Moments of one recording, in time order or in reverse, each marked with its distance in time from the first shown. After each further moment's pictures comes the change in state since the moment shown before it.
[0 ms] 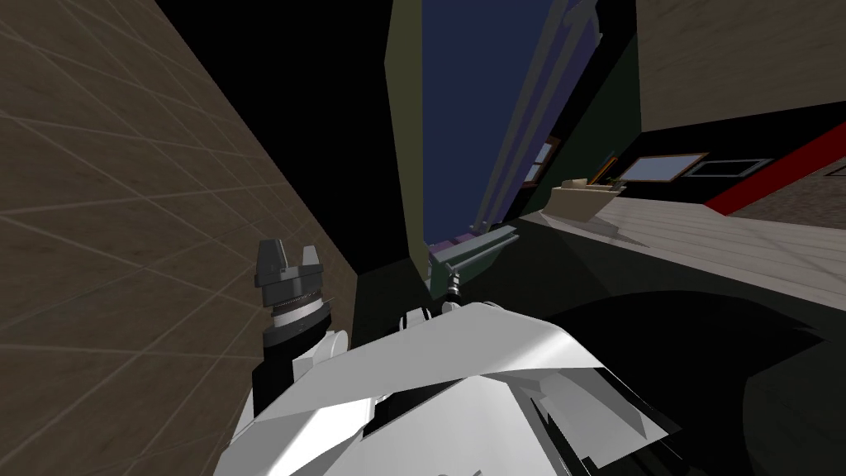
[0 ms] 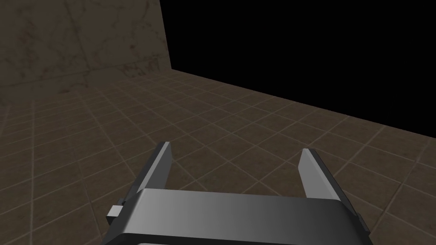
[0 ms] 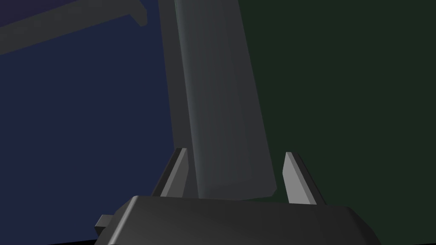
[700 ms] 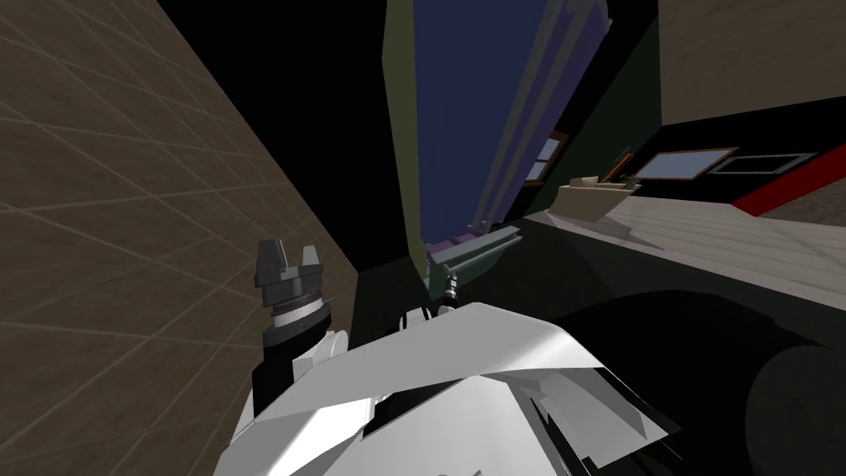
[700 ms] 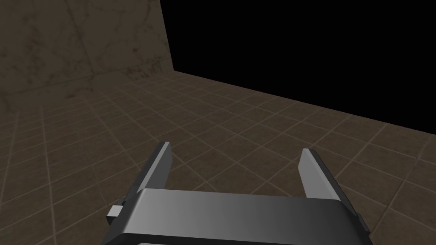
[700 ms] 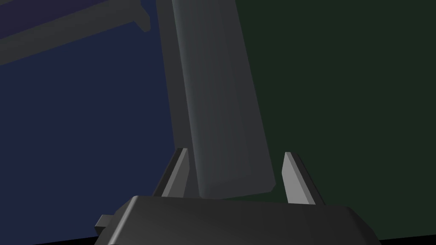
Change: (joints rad) left arm 0.000 0.000 0.000 0.000 0.000 0.000 0.000; right arm 0.103 0.029 -0.023 -0.184 0.021 0.020 0.117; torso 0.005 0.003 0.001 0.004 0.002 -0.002
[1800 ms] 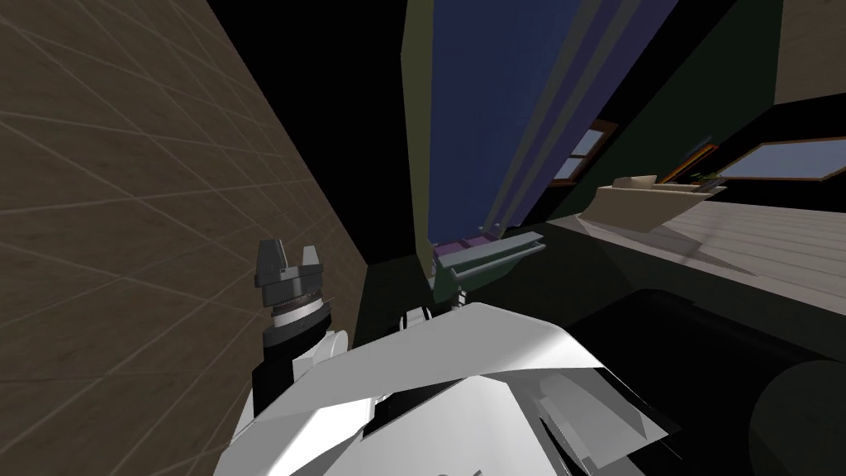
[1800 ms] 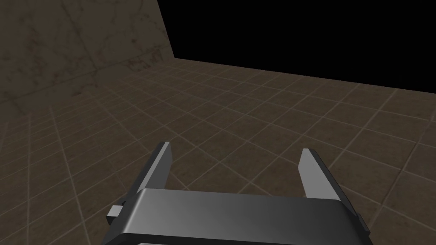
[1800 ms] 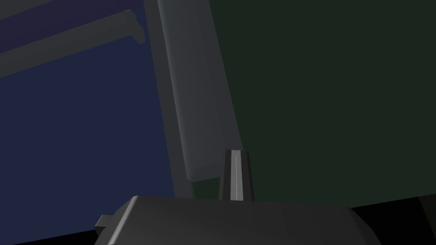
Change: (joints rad) left arm 0.000 0.000 0.000 0.000 0.000 0.000 0.000; right arm 0.284 0.030 -0.067 -0.218 0.101 0.051 0.023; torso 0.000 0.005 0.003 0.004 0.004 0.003
